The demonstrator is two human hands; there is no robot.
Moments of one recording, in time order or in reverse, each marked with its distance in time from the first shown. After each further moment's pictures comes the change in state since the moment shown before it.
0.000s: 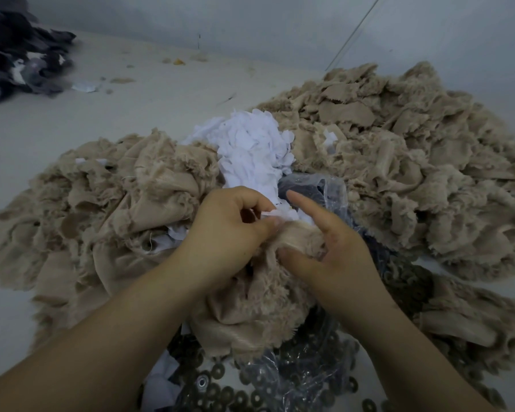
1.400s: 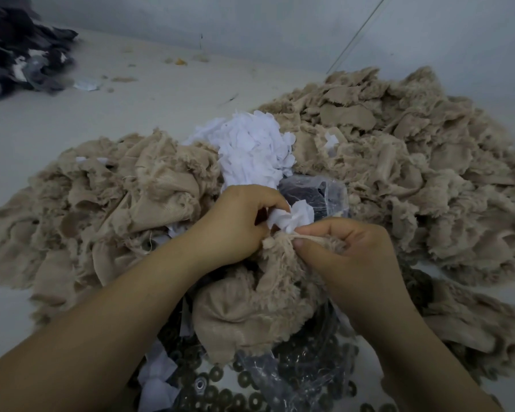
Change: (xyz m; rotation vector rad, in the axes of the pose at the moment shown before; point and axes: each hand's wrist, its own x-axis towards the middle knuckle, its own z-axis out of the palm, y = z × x) left_hand 0.028 -0.013 -0.004 0.273 -0.234 0.290; right_hand -0.001 -0.013 -0.009 0.069 0.172 0.030
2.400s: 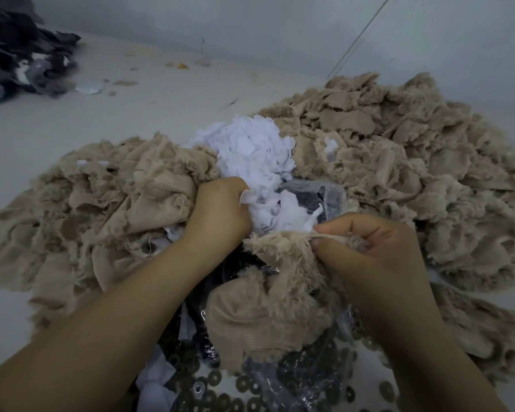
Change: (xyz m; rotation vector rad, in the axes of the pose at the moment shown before) left_hand 0.015 -0.031 0.005 0.223 0.228 -0.299; right_hand -0.007 -0.022 -0.015 0.052 0.010 -0.040
